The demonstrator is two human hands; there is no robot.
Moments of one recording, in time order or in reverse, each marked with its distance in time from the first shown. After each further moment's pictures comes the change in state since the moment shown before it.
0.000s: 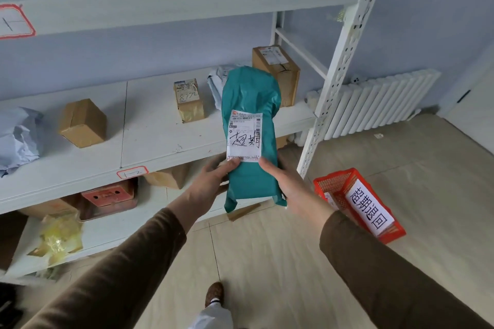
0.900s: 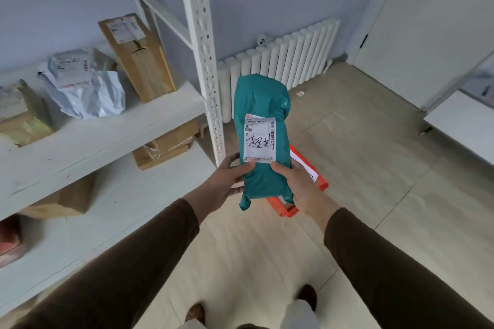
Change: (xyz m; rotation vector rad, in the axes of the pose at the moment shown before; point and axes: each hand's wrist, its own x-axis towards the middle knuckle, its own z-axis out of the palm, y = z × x) left_hand 0.122 -0.102 0.275 0.129 -0.330 -0.348; right_hand -0.024 0.064 -0.291 0.185 0.476 0.170
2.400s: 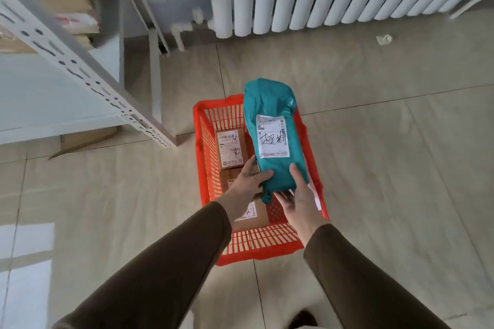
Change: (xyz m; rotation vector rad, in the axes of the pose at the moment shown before) left_hand 0.602 -0.319 0.159 -0.357 0.385 -0.163; right_hand 0.539 0.264 -0.305 0.297 -0.035 0.389
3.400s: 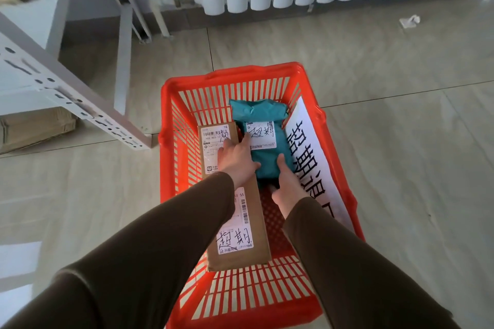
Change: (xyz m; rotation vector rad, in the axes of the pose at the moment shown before) left_hand 0.203 -0.028 -0.033 1.341 0.372 0.360; right_hand 0.234 0.064 -0.004 -0.005 0.155 0.071
